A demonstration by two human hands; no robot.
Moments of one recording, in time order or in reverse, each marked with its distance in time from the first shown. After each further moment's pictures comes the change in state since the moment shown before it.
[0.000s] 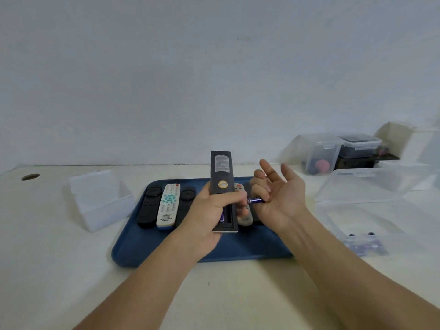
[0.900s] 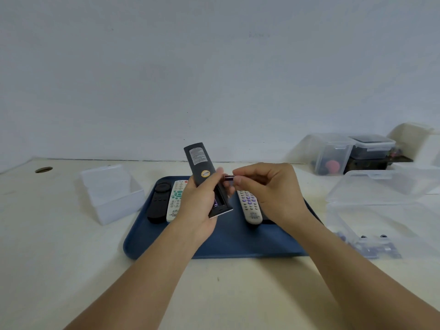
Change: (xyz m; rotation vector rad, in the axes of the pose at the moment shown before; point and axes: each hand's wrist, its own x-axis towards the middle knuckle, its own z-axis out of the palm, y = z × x) left_hand 0.016 0.013 -0.021 -0.194 0.249 0.119; right_hand -0.014 0.012 0.007 -1.278 -0.383 -0.569
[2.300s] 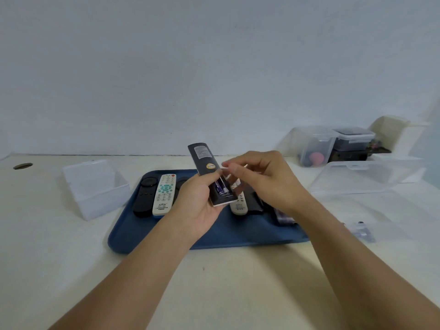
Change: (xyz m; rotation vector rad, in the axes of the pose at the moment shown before) left_hand -0.016 -0.006 0.014 -0.115 -0.199 -0.200; right_hand 0.007 -0.002 -0.025 -0.183 -0.130 -0.037
